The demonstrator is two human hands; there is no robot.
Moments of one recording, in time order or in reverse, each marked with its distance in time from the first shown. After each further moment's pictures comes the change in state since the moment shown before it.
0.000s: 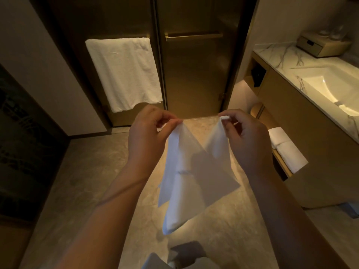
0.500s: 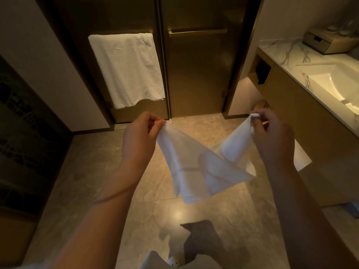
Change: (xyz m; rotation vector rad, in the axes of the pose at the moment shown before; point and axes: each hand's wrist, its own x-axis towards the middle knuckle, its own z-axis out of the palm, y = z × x) left_hand -0.011 -0.035 0.001 0.067 -0.020 -0.253; right_hand 0.008 0.063 -0.012 -0.089 0.098 0.168
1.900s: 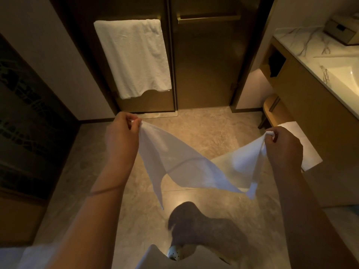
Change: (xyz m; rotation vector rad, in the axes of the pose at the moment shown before) left_hand 0.005 -0.040 -0.013 0.250 0.126 -0.294; right_hand 0.002 0.081 0.029 -0.297 -0.084 0.162
